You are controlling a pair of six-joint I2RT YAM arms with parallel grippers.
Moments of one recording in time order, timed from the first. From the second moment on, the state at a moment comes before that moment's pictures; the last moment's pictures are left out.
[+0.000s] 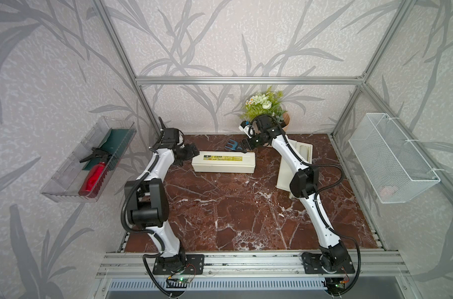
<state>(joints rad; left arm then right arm) 0.08 1.72 1.37 -0.60 0.26 -0.40 0.44 2.68 2.75 -1.01 -0.57 -0.13</state>
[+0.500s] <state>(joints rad) -0.06 1.69 1.09 -0.43 0.33 -0.48 0.44 2.68 2.65 -1.10 -0.65 -0.19</state>
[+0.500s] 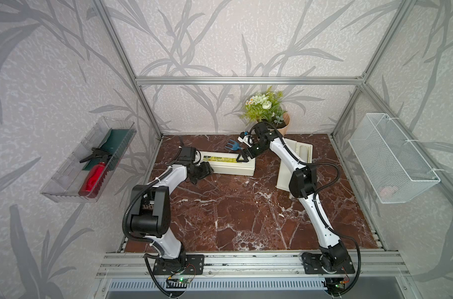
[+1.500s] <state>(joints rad) -0.04 2.09 1.56 -0.45 0.44 -0.41 0.52 2.18 1.59 -0.52 -0.84 0.30</state>
